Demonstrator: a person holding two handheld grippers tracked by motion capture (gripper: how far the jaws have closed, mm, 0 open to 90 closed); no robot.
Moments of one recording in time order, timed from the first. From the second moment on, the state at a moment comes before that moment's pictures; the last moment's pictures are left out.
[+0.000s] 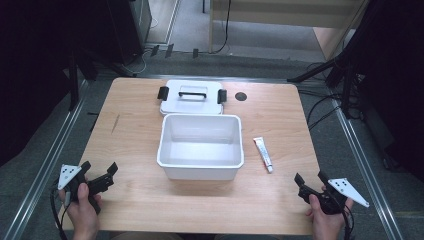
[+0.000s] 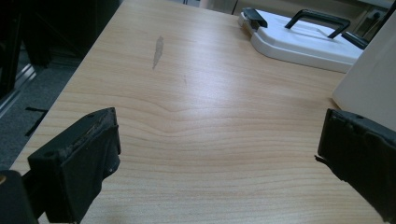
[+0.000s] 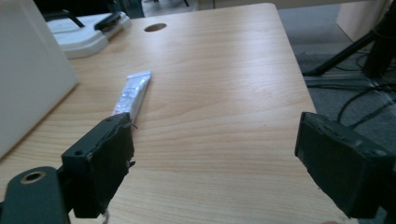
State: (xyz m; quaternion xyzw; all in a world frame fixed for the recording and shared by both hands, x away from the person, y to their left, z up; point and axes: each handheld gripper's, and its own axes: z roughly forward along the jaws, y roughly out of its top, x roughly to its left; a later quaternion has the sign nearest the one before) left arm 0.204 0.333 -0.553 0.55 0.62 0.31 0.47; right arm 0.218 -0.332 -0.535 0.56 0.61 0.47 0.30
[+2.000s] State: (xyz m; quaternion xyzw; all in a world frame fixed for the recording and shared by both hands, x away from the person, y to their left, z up) left arm 0.205 0.334 -0.553 0.56 0.61 0.30 0.47; right arm 0.342 -0.219 -0.471 0.52 0.85 -0.01 0.04
